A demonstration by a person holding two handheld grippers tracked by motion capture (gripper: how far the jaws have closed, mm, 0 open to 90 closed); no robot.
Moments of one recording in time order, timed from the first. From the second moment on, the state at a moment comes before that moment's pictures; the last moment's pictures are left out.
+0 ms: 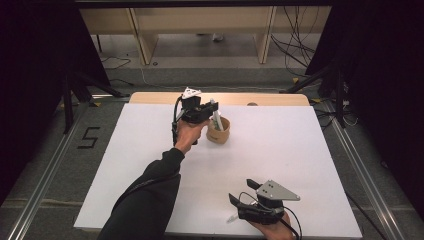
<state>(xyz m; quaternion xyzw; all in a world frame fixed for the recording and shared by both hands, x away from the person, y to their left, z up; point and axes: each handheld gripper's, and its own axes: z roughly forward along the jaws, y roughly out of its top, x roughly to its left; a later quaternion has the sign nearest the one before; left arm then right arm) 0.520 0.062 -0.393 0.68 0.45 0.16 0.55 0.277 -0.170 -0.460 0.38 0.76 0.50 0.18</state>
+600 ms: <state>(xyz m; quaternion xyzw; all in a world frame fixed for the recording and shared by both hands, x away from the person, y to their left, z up) 0.517 0.058 -0.388 0.69 0.44 0.15 0.55 0.277 -0.170 -0.460 0.38 0.76 0.50 0.18</state>
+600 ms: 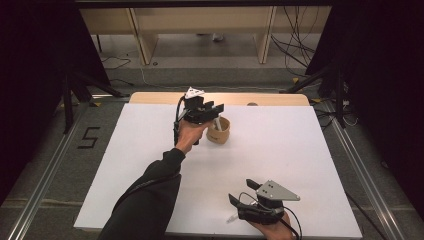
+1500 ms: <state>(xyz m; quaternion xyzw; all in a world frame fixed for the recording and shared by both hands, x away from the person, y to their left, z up) 0.458 0.113 -0.389 0.71 0.46 0.12 0.52 0.281 -0.179 -0.459 0.39 0.75 0.50 0.20</state>
